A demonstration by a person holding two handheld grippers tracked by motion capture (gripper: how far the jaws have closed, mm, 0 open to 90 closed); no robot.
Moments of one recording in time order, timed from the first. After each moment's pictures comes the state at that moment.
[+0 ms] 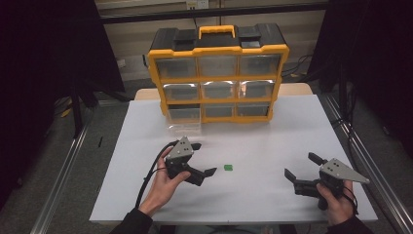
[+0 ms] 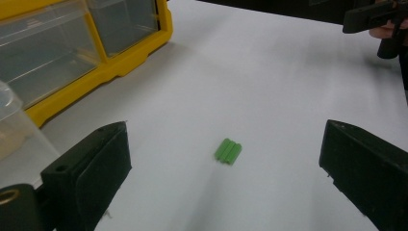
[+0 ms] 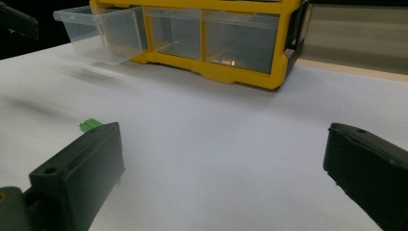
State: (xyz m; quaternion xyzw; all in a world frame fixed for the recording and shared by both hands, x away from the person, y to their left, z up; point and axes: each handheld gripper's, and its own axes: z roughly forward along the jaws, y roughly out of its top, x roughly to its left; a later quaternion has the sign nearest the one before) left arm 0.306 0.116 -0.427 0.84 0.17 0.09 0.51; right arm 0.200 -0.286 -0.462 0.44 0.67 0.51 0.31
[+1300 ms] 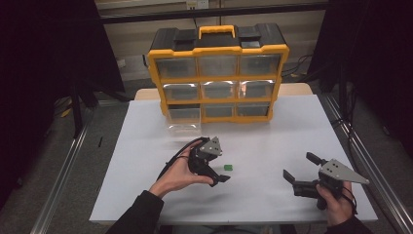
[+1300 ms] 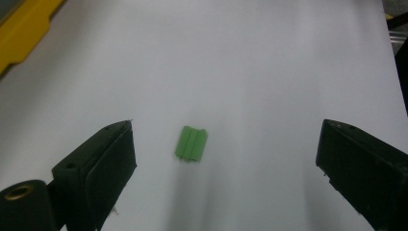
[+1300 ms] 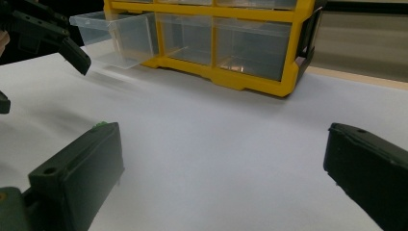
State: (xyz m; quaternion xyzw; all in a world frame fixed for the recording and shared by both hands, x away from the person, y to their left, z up) left arm 0.325 0.057 -0.430 0.93 0.05 0.01 0.37; right arm 0.198 -0.282 -0.460 0.43 0.67 0.52 0.31
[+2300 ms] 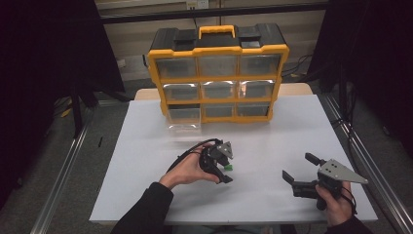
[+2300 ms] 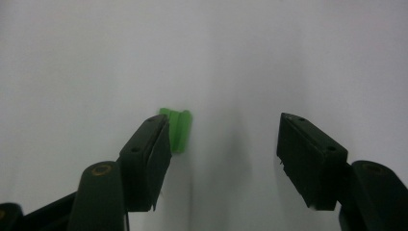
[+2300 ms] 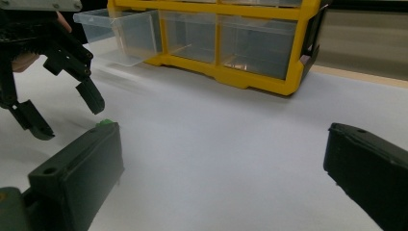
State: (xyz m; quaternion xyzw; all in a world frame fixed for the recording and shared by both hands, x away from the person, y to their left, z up) left arm 0.337 0.027 -0.448 0.96 0.02 -0.03 0.28; right arm 0.198 -0.281 -0.461 0.42 0.68 0.52 0.30
